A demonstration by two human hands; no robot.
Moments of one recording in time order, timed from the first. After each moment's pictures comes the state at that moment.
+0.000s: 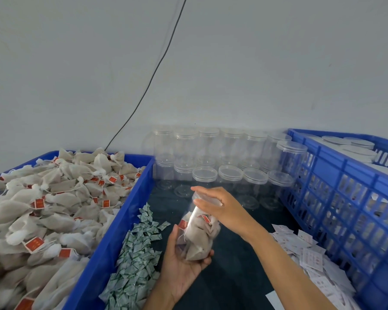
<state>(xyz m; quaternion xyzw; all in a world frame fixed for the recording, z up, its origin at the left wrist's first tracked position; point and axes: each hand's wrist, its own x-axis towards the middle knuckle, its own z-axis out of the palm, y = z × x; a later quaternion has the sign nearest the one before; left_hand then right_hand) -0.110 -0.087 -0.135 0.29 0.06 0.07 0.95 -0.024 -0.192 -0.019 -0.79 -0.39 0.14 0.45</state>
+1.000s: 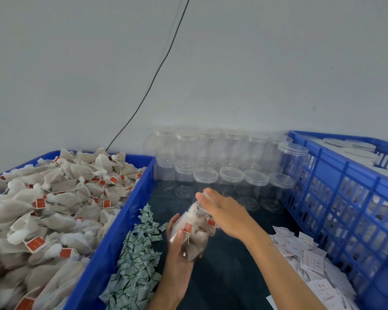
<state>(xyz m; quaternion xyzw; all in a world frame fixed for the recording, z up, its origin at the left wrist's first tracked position) -0.108 -0.093 -0.126 0.41 0.08 0.25 0.88 -0.029 -0.189 -0.017 -0.87 -0.35 0.10 0.34</state>
